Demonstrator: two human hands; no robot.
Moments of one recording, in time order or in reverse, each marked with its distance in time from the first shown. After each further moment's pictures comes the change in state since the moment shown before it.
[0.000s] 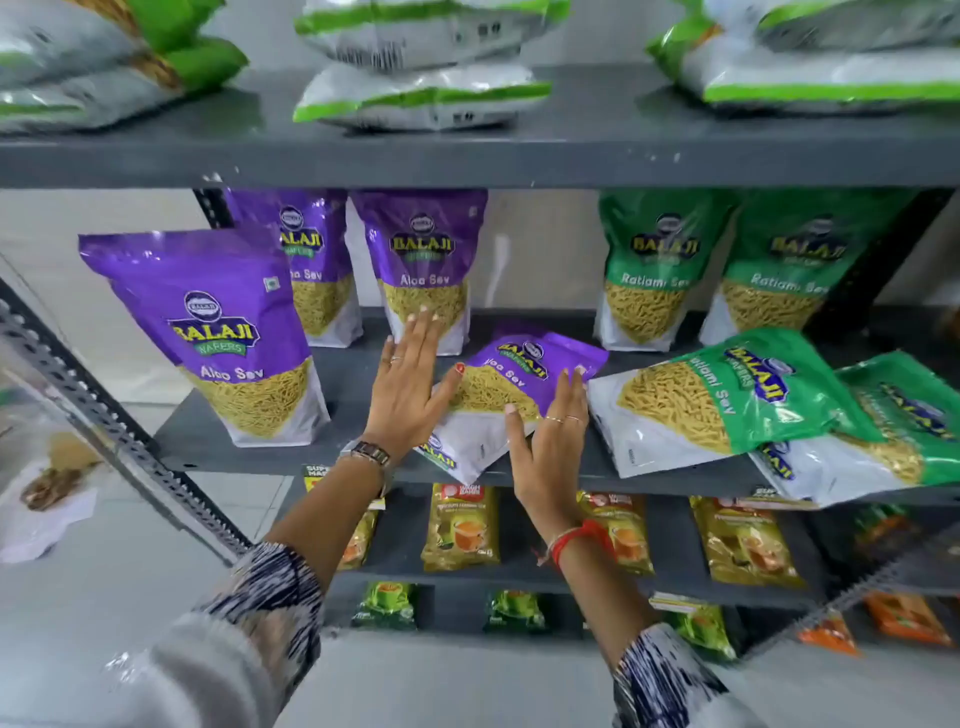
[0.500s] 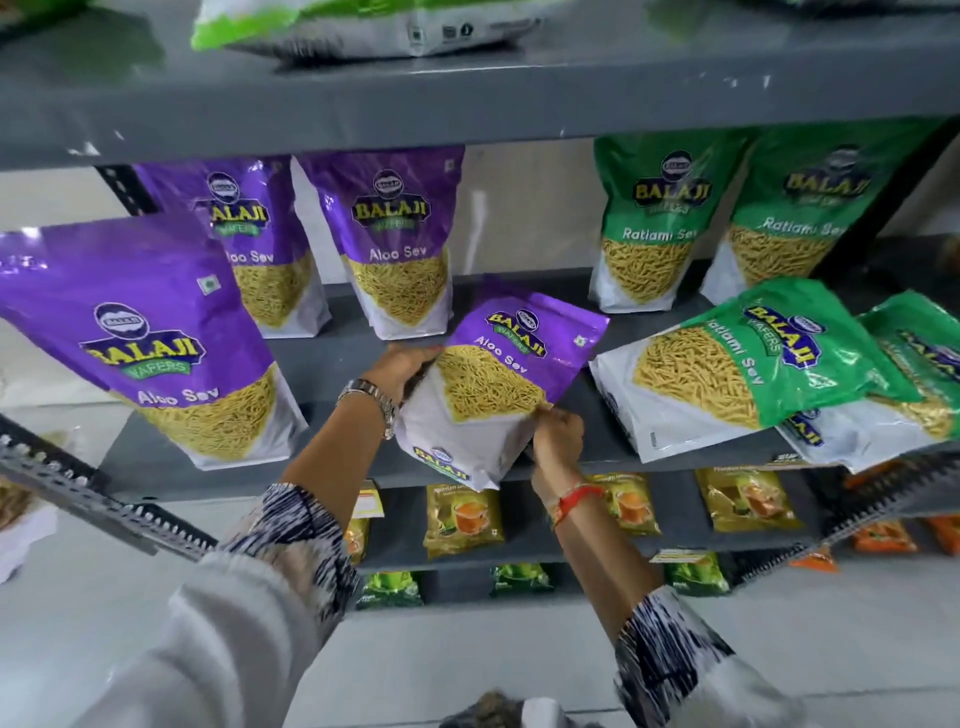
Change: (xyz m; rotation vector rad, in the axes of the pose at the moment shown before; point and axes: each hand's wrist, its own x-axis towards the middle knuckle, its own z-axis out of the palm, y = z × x) left_hand 0.070 -0.028 0.032 -1.032 -0.381 -0.822; right_hand 0.040 0.026 0.048 0.665 0.220 0.965
